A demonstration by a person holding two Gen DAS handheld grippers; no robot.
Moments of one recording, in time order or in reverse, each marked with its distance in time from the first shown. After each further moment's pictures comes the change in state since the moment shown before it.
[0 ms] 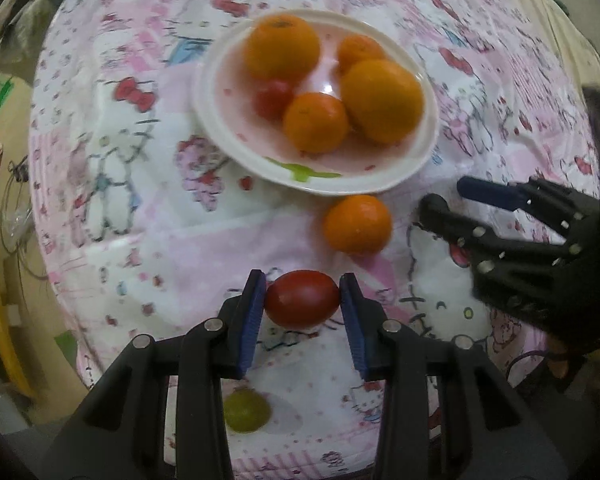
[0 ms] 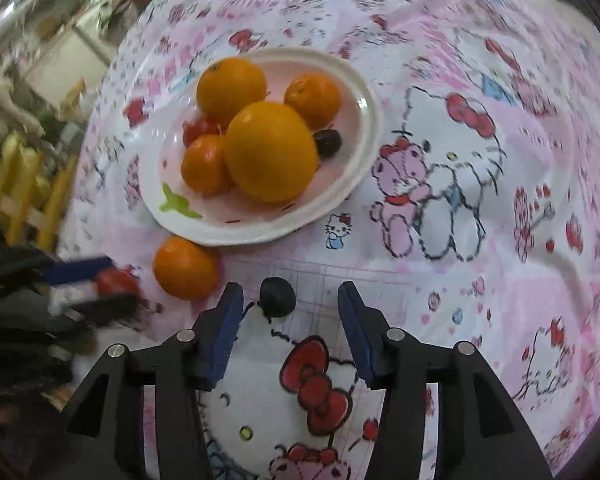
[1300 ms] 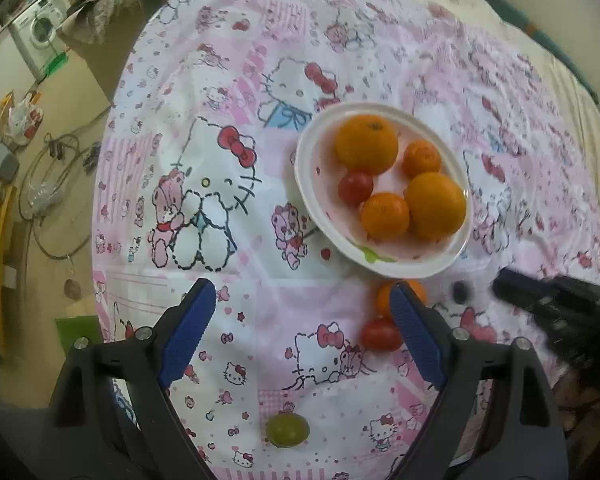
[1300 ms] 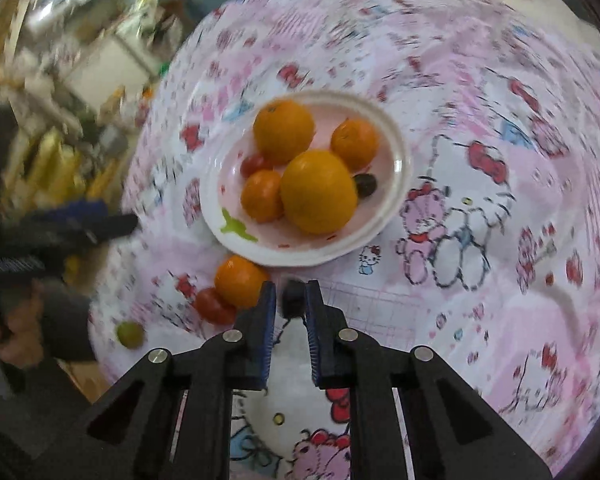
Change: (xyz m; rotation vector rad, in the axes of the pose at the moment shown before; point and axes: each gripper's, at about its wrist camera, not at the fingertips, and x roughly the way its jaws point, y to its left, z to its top) left arm -0.039 0.030 0.003 -0.187 -0.187 0.055; right arm -0.058 -0.017 0.001 0.063 -0.114 0.206
